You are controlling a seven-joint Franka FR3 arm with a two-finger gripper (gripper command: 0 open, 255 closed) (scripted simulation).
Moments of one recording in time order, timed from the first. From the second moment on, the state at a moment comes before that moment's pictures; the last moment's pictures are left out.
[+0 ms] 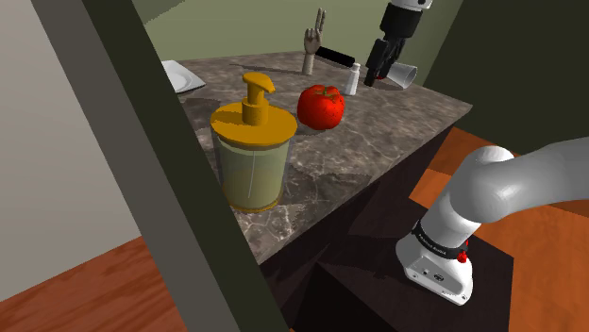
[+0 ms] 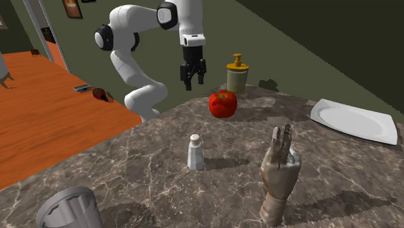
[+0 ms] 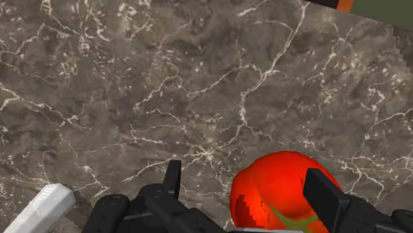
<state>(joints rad) -0.02 -0.78 0.04 -2.30 0.00 1.60 -0.05</state>
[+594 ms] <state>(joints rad) -0.06 -0.66 -0.11 -2.26 -0.03 1.74 -0.17</state>
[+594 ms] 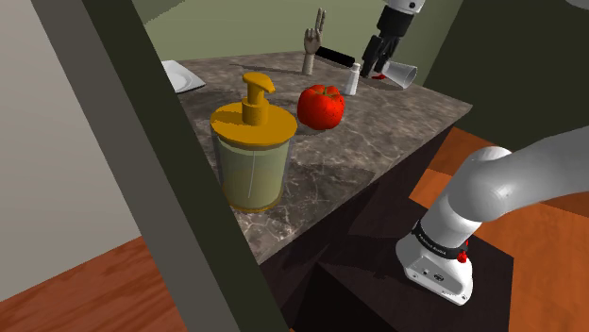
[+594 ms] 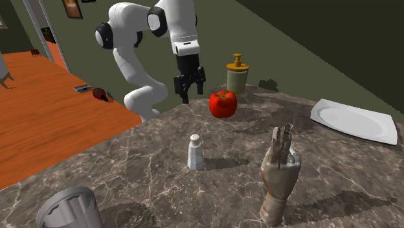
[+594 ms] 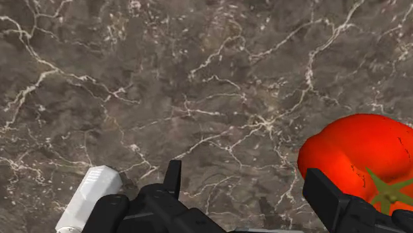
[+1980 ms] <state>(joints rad) -0.08 -0.24 -0.41 -2.06 0.13 2.01 -0.48</state>
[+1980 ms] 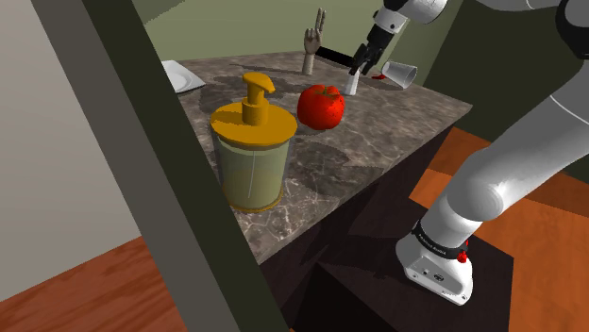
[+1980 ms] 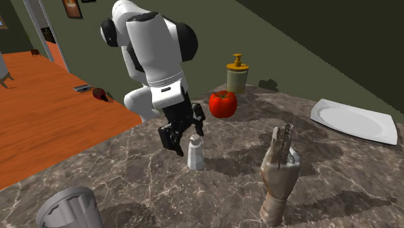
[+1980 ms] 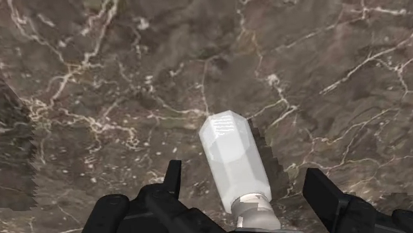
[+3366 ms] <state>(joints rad) -0.08 -0.23 -0.41 -2.05 0.13 2.00 -0.48</state>
